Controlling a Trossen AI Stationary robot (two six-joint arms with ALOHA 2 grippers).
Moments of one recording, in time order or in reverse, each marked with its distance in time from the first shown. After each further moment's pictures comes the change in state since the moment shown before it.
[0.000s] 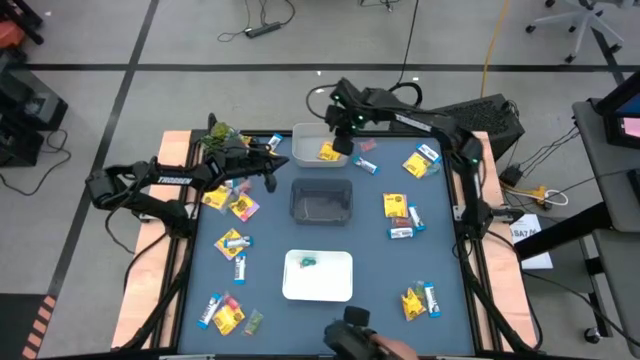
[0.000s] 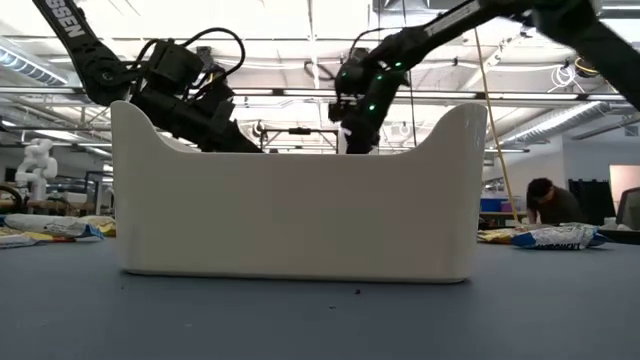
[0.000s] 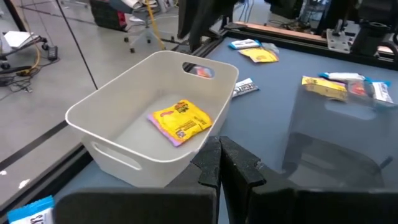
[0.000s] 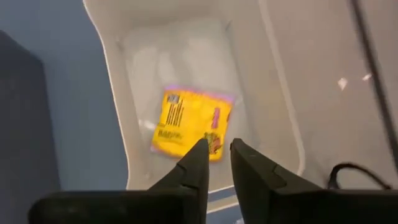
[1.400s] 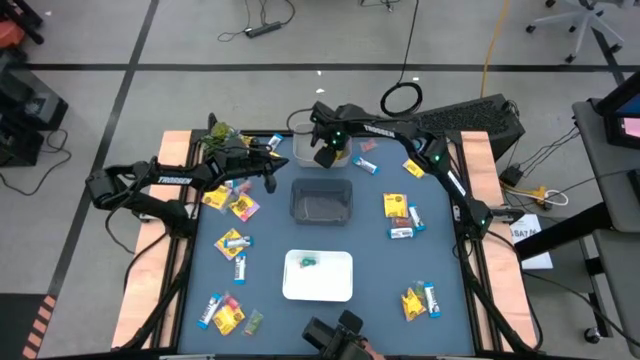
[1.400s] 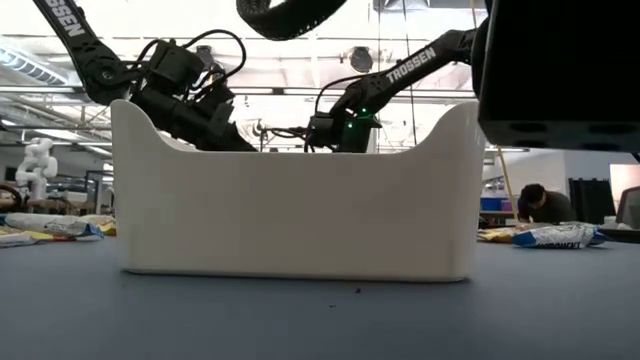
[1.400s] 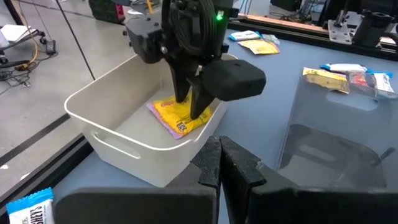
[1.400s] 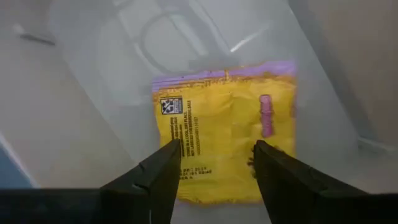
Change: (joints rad) left arm 0.002 0.000 0.000 -0.029 0.000 0.009; right arm 0.042 0.312 0.180 -0.086 0.038 0.419
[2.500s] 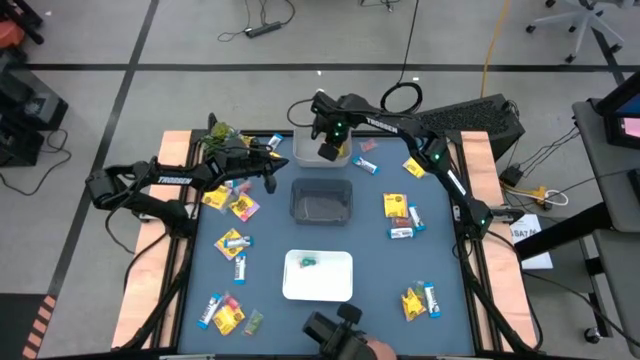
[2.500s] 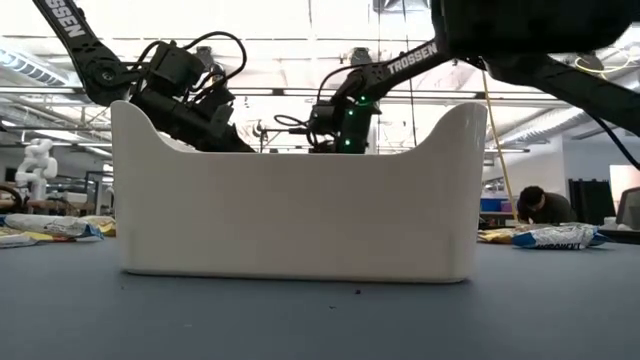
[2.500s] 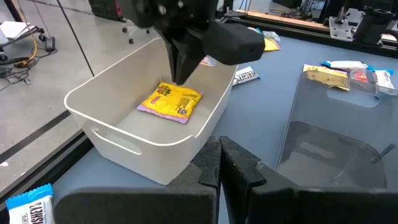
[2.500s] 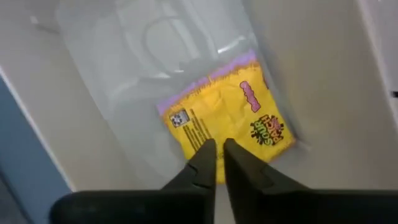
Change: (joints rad) left arm 0.000 0.000 0.000 -0.011 0.000 0.000; right arm -0.022 0.009 0.138 -0.133 0.039 -0.203
